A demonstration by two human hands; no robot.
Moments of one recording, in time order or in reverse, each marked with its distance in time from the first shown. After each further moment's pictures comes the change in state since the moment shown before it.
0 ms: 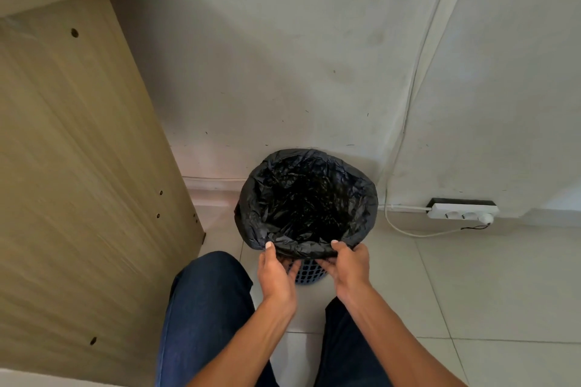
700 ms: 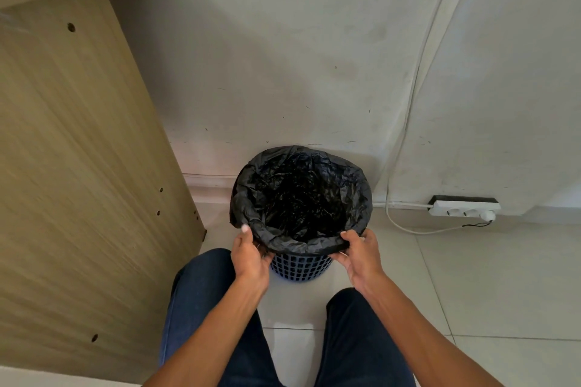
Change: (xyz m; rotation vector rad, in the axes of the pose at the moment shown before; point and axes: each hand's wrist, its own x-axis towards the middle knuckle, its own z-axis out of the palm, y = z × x) left_hand 0.042 0.043 -0.016 0.014 0.018 -0.006; right_hand 0.020 -0.020 -0.018 -0.028 -0.128 -0.001
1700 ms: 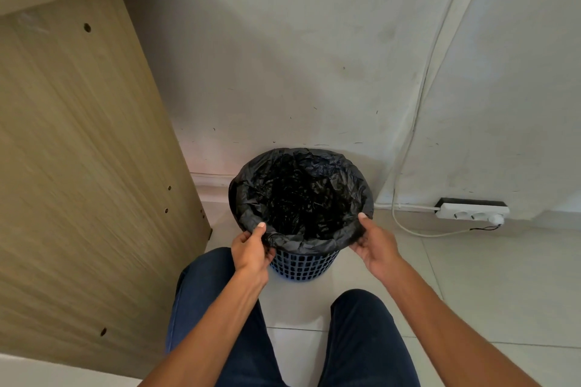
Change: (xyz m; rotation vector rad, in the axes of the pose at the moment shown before) left_hand 0.004 0.013 0.001 0.223 0.122 -0.004; right_hand 0.014 -0.029 -0.003 -0.010 0.023 0.088
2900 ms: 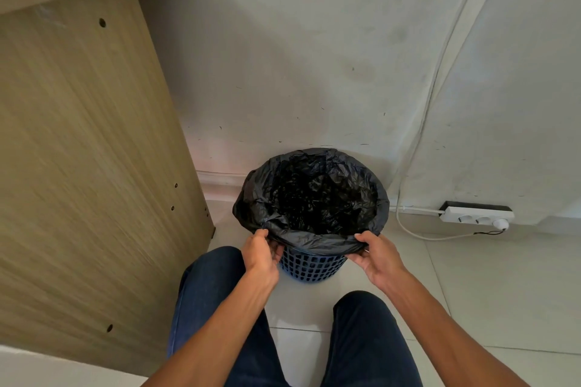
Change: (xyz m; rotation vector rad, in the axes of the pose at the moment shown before) left_hand 0.003 -0.007 0.004 -0.180 -0.020 -0.099; right_hand -0.021 0.009 0.003 0.016 -0.062 0.032
